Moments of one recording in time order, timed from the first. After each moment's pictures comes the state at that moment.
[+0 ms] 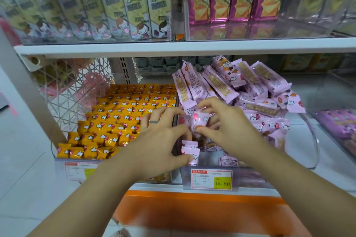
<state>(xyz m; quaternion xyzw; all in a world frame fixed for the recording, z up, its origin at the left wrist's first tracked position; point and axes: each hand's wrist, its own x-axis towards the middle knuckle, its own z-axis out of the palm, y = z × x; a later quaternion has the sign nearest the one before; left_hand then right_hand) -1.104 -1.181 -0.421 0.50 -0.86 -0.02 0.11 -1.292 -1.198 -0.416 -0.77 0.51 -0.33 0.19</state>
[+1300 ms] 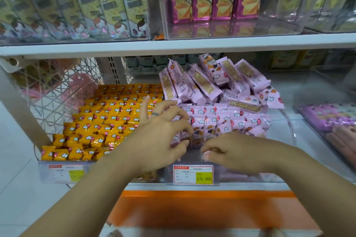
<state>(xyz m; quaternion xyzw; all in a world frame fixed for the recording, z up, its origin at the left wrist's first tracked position) -1.130 -1.185 -0.415 0.44 -0.88 0.01 0.17 -1.333 -1.182 -0.421 -0.84 0.48 0.02 0.26</state>
